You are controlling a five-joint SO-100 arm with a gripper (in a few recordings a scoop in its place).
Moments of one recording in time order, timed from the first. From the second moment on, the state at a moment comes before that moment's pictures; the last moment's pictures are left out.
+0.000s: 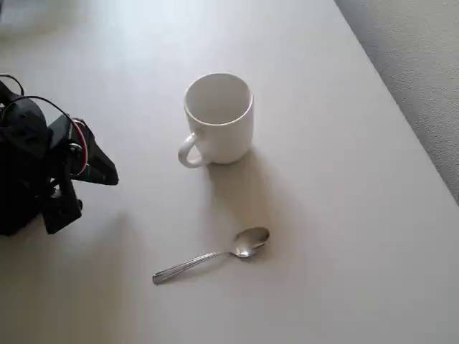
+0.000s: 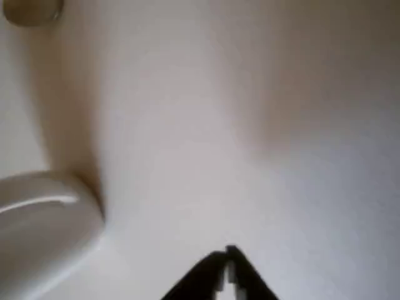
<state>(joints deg) 18.9 188.5 169.0 77.3 -11.7</state>
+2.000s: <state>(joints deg) 37.9 64.3 73.2 71.5 31.5</state>
